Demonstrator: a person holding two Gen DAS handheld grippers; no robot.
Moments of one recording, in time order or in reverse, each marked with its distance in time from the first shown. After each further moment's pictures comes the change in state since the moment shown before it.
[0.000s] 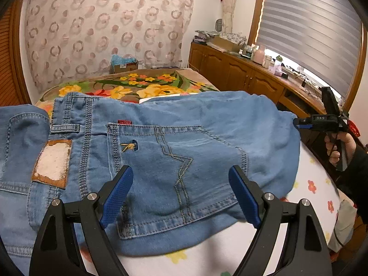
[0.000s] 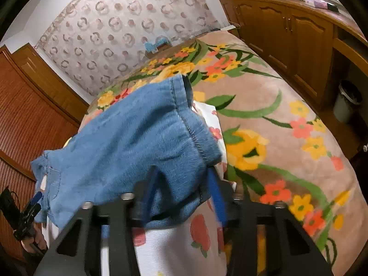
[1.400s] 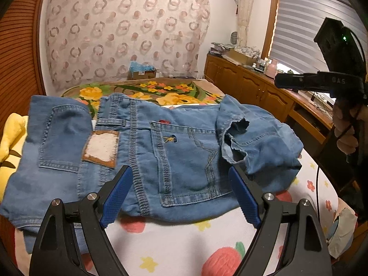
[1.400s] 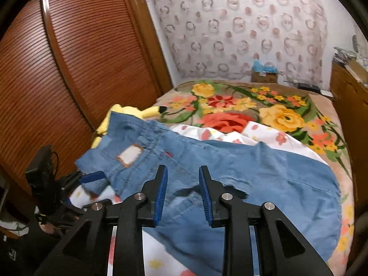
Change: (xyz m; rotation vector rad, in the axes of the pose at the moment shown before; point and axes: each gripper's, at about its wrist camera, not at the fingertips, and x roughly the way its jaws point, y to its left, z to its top) left arm -0.042 0.029 -0.019 -0.059 -0.062 0.065; right arm 0.051 0.254 -0.049 -0.589 -0.019 0.267
